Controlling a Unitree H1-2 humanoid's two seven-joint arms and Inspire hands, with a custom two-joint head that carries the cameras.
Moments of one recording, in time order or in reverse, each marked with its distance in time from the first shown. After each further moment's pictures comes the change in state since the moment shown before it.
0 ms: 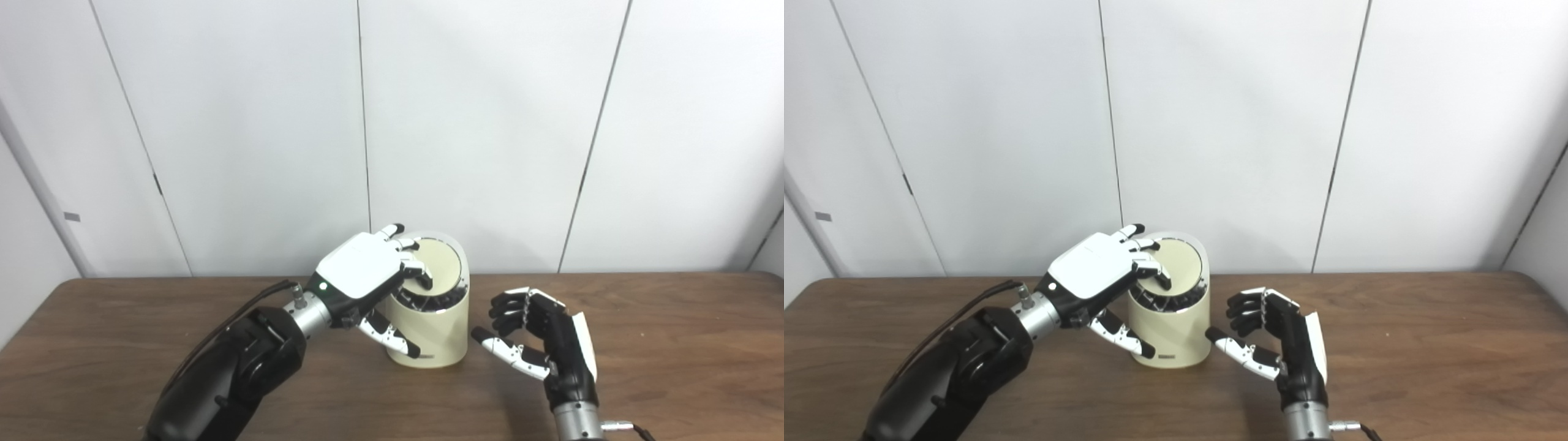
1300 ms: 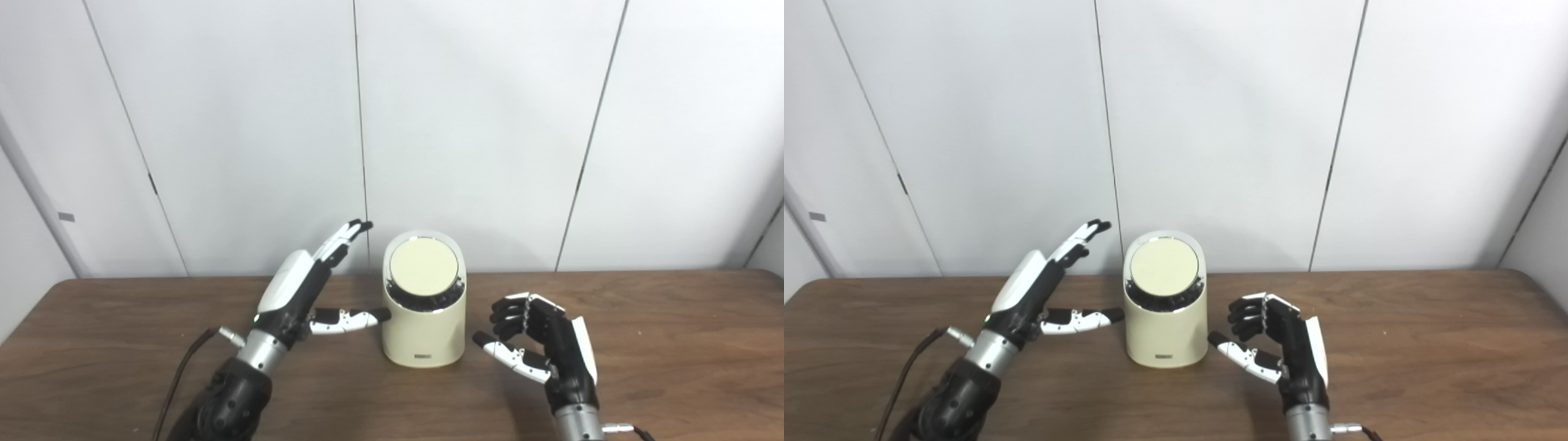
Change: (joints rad) left arm 0.268 -0.191 0.366 0.020 -0.625 0.014 0.154; right arm 0.000 -0.030 -0.007 0.030 0.020 -0.004 0.007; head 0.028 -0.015
